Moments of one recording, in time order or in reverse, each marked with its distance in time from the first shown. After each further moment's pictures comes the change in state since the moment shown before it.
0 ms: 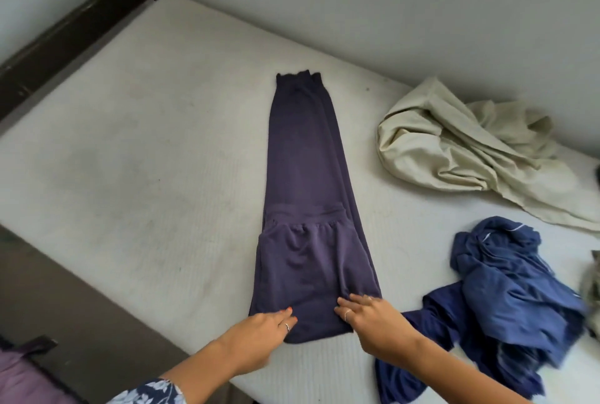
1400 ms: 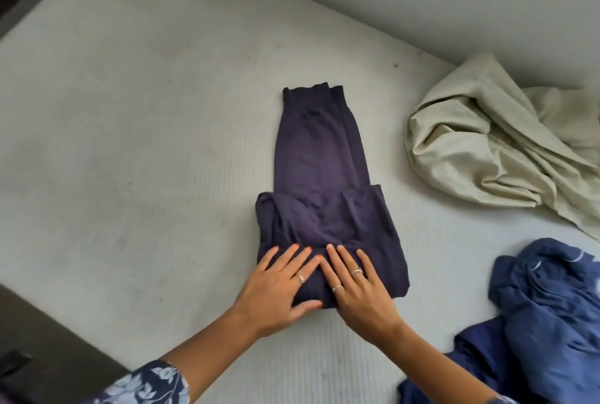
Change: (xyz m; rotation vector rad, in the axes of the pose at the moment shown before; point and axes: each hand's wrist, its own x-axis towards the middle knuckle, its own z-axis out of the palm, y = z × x) left_hand 0.106 -0.092 -0.020 -0.026 0.321 -0.097; right_hand 0.121 0.039 0.023 -0.163 0.204 0.127
